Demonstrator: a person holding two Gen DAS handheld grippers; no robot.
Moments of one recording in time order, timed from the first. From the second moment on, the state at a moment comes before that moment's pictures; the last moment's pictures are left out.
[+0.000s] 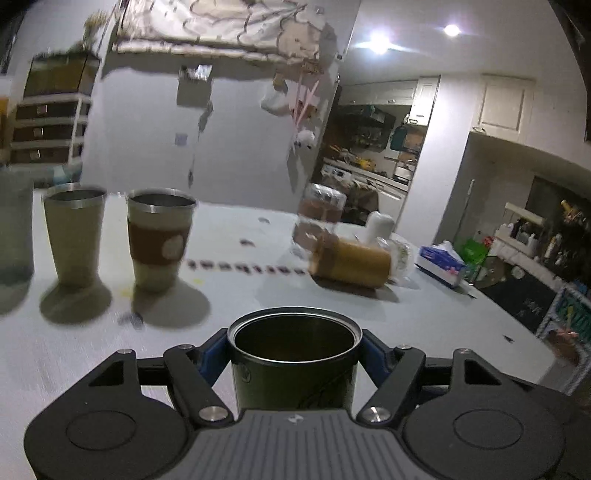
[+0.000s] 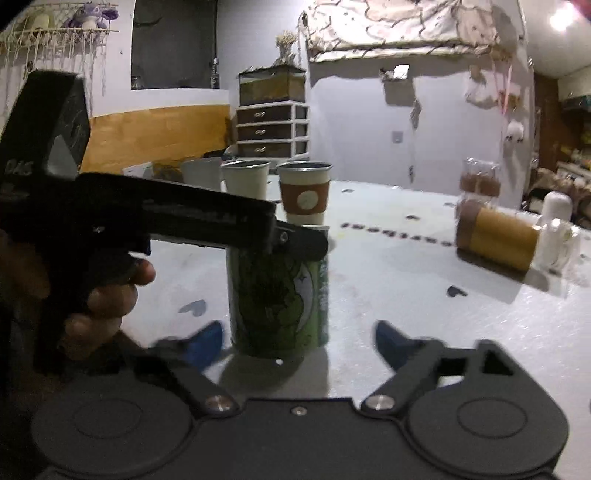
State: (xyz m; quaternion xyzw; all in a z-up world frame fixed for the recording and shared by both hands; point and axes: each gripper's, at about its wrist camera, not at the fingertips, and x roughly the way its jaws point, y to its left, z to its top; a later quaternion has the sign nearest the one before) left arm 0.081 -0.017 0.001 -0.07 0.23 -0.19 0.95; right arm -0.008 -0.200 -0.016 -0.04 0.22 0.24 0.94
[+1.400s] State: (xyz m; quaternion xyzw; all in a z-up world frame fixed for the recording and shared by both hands) left arm 0.208 -0.069 -0.018 0.01 0.20 -0.07 0.98; right arm -0.016 -0.247 -0.013 0.02 0.17 0.13 0.98
